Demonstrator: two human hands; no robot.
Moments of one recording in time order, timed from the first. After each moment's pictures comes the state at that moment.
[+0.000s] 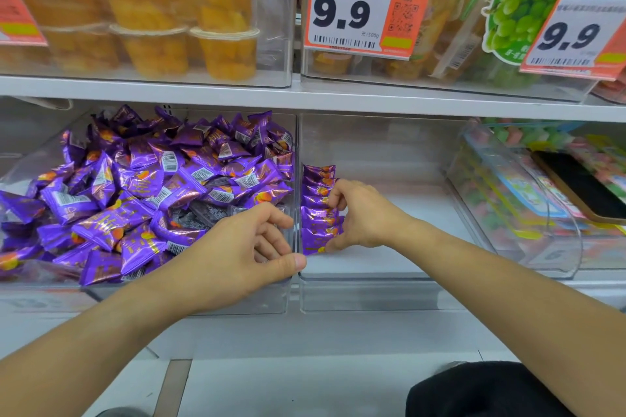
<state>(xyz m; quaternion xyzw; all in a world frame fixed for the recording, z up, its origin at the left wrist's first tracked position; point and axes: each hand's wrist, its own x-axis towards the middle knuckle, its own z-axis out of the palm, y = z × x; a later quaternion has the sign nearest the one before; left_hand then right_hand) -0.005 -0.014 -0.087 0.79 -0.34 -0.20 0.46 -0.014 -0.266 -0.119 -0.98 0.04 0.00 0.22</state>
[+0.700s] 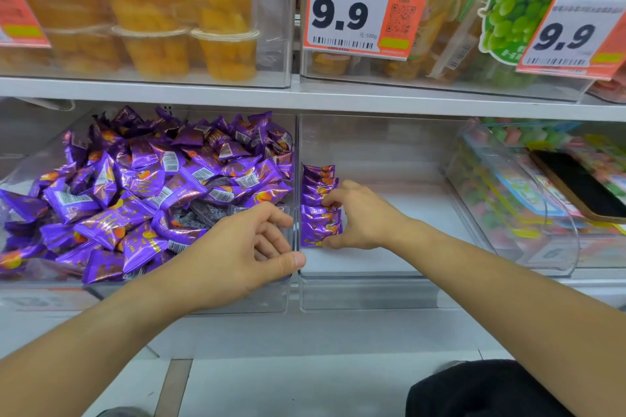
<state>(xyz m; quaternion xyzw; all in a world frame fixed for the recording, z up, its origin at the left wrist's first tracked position) -0.007 -0.015 -0.085 0.79 -0.34 -0.20 0.46 -0.017 -0.262 -0.118 -0.99 0.00 -0.01 0.15</state>
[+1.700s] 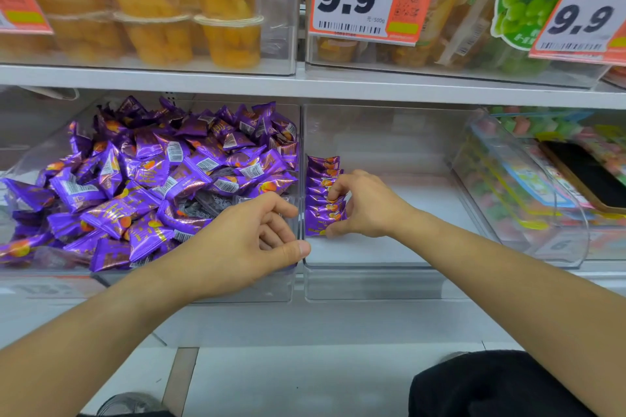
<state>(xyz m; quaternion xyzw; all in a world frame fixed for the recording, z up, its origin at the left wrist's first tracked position) -0.008 -0.015 -0.083 0.79 -0.33 -0.21 0.46 -0.014 -0.267 -0.121 -0.98 0.03 -0.01 0.20</state>
